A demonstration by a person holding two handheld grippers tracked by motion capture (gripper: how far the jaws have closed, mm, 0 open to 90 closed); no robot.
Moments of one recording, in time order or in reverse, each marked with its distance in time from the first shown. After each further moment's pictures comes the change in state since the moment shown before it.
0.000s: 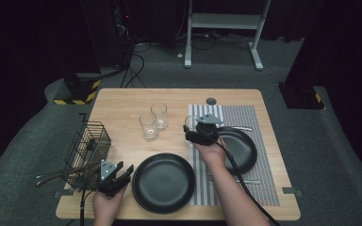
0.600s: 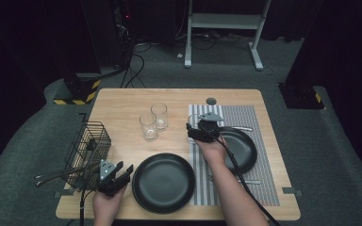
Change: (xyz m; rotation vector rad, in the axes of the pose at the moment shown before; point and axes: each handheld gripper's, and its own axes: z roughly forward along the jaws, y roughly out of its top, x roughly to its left) left arm 0.001 0.000 0.000 -0.002 -0.008 -0.015; right arm -0.015 -0.005 0.018 0.025 -0.041 0.034
